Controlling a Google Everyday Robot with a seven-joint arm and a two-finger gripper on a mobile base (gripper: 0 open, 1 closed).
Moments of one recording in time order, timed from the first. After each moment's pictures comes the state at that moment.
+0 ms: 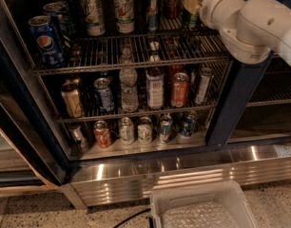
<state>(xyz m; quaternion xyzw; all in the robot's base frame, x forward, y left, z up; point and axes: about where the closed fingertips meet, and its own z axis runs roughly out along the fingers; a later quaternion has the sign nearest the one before) 0.784 -0.167 1.024 -0.13 0.69 0.08 0.71</state>
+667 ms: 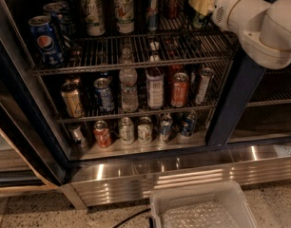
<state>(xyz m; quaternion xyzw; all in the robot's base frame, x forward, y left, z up) 0.745 -0.175 1.040 -0.16 0.67 0.11 0.71</state>
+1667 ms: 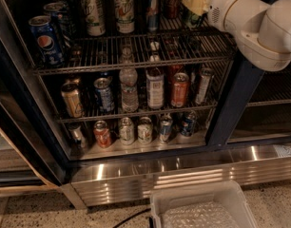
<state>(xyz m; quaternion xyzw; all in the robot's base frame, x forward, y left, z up) 0.727 -0.154 1.048 -0.19 0.66 0.12 0.72</state>
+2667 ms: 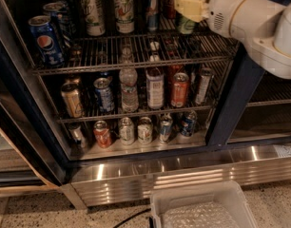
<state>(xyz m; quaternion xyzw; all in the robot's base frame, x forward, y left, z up) 0.661 -0.114 1.062 -0.27 0.64 0.15 0.71</state>
